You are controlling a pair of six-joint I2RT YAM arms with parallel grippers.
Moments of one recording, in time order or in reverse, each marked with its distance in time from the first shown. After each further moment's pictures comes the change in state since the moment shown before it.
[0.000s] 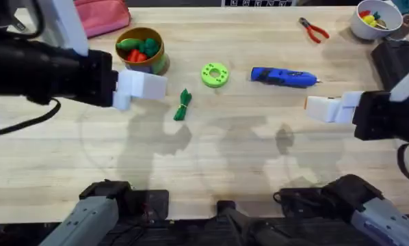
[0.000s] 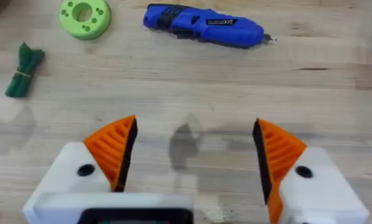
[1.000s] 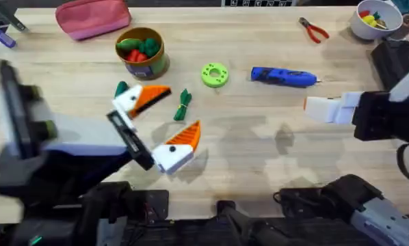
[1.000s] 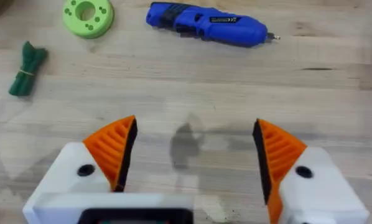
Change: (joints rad) left arm 0.006 -0.963 -0.992 0.986 0.510 -0.240; right arm 0.000 0.000 0.000 0.000 -0.012 0.000
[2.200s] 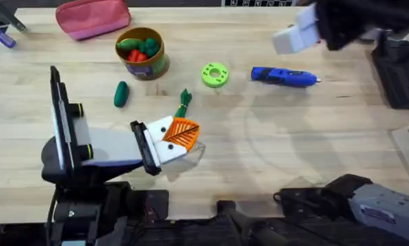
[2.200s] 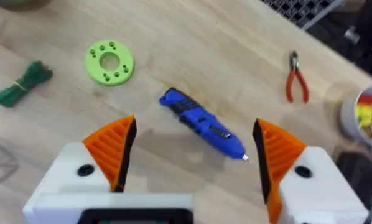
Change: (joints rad) left arm 0.000 -0.022 -0.215 0.189 0.255 0.167; right arm 0.055 0.547 0.456 0.152 0.004 -0.479
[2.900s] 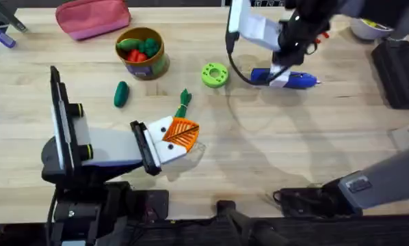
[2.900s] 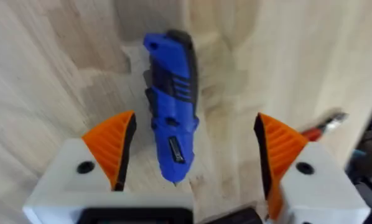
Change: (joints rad) left arm 0.000 0.000 0.000 0.000 0.000 0.000; right arm -0.138 0.562 -0.001 0.084 0.001 -0.927
